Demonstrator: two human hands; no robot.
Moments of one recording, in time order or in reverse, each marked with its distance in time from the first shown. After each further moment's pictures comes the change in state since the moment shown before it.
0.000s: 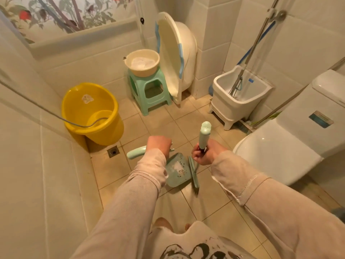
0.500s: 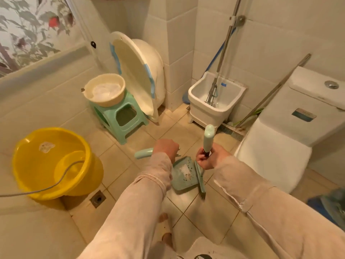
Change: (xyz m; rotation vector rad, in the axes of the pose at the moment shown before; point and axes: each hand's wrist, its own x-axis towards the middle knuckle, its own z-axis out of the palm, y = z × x) left_hand 0.193 -0.035 -0.064 0.099 0.059 0.335; right_hand 0.062 -0.129 0.078 0.444 0.059 -0.036
